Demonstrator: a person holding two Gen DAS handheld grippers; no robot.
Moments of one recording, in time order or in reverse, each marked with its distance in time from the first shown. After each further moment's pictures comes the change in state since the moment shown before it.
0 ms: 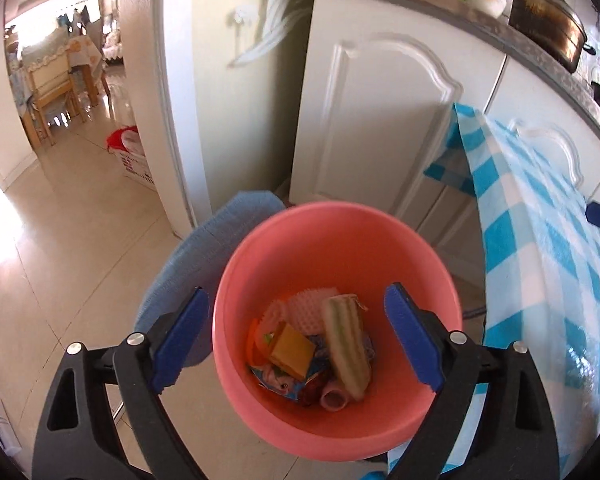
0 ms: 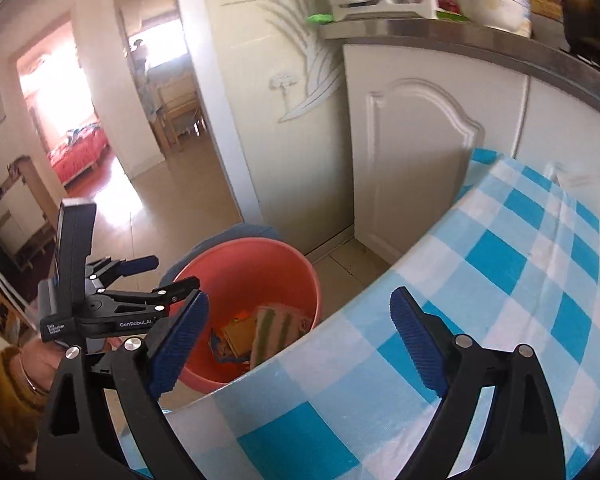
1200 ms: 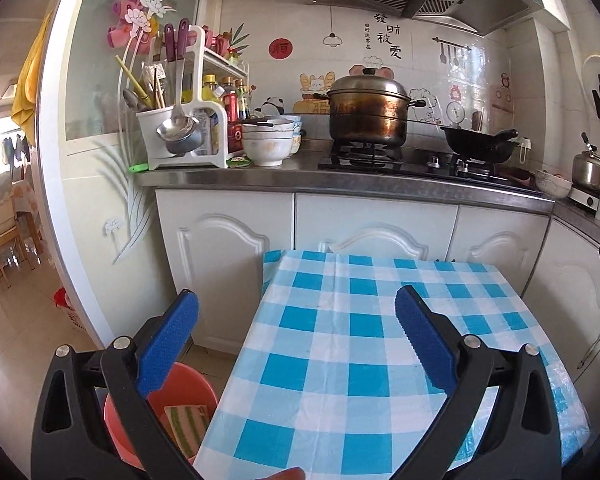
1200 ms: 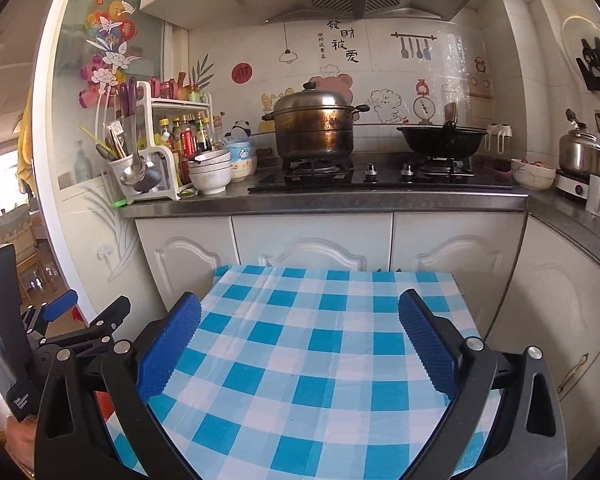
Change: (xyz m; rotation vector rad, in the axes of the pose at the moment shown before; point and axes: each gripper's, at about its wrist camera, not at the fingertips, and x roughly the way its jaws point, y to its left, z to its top) left arm -0.217 -0.239 0.021 0.266 -0.456 -0.227; right arm -0.336 -0.032 -0.078 0.304 -0.470 -0.680
